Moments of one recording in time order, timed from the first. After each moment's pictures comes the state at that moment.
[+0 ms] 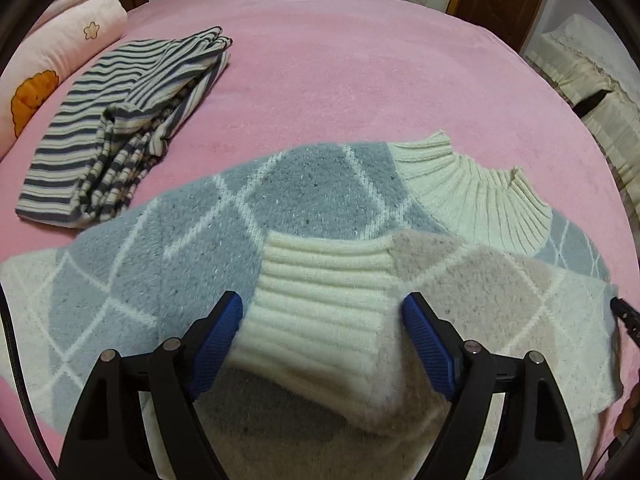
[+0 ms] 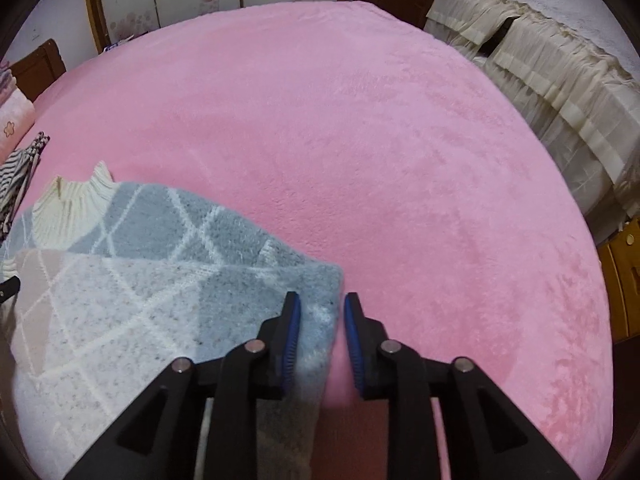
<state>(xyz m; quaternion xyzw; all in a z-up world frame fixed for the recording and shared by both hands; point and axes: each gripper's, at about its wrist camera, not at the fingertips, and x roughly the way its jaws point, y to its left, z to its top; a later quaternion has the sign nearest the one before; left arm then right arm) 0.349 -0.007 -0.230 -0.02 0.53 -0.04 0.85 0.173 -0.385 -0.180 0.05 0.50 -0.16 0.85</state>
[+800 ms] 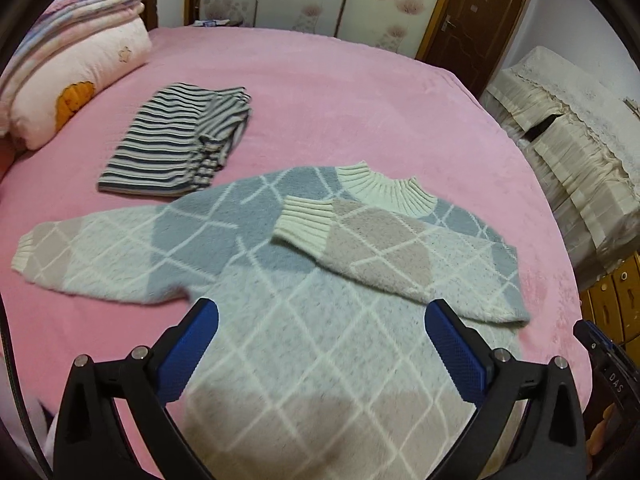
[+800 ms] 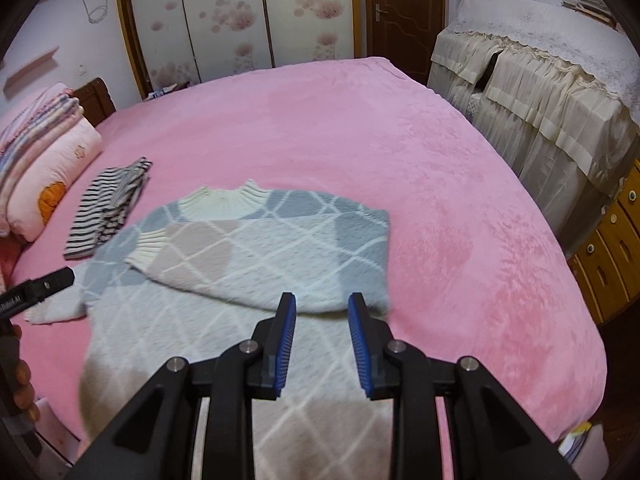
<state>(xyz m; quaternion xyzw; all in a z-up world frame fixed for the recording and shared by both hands) 0.167 0.033 -0.083 -0.06 0.47 -0.08 0.88 0.008 -0.260 -0.051 0.09 0.42 -0.12 0.90</state>
